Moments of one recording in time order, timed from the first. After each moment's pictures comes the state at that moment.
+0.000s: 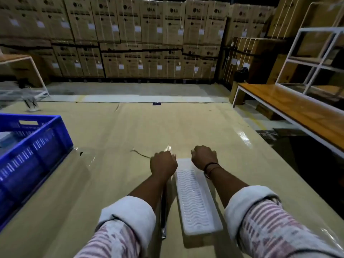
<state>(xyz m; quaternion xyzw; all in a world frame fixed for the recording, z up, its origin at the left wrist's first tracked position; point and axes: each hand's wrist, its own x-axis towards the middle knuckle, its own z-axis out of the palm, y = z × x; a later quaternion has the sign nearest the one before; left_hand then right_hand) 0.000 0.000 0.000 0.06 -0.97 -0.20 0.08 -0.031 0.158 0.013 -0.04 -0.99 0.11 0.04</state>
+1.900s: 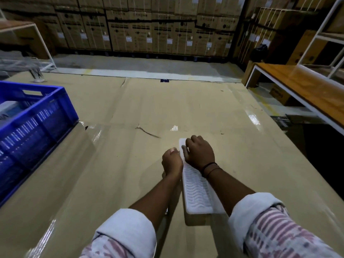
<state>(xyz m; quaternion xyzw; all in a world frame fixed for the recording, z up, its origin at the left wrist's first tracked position) 0.032 0.030 -0.053 0.30 -0.69 -0.66 0.04 -0.001 0.133 -0.044 0.19 -0.95 0.06 0.24</state>
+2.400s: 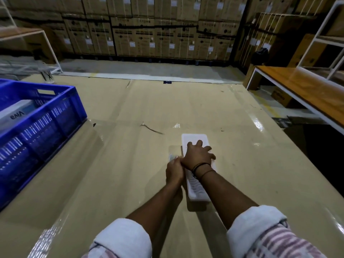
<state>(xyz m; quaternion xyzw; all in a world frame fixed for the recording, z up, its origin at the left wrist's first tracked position) 0.110 0.024 -0.049 0.25 -0.65 -0.71 -0.03 0.064 0.094 -0.016 -0.05 -1.00 0.05 -0.07</state>
